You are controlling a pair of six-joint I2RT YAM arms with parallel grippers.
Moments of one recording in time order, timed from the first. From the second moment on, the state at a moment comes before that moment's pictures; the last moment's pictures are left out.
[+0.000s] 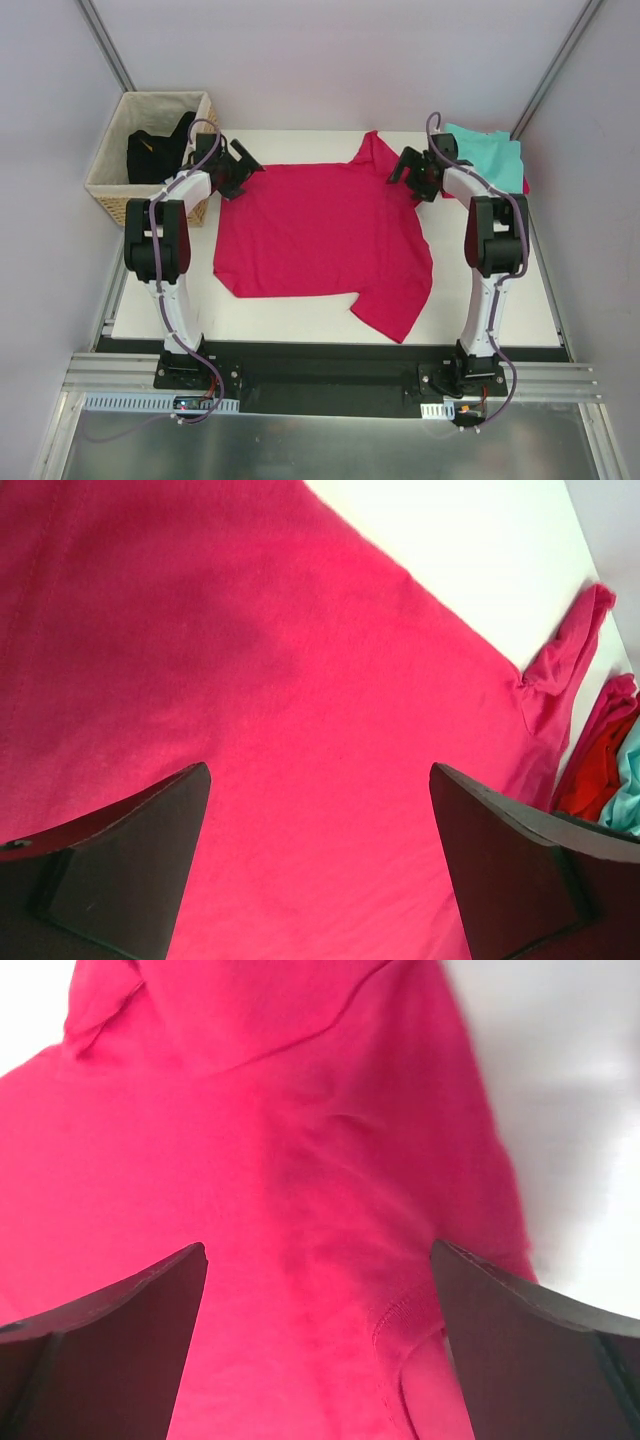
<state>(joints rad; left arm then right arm) -0.03 1.99 1.43 -0.21 0.25 -0.85 0.13 2.16 1.63 -0.35 -0.23 0.52</state>
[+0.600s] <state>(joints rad) -0.03 1.96 1.43 -0.18 0.23 -0.85 0.04 2.05 1.60 -0.41 -0.10 0.45</state>
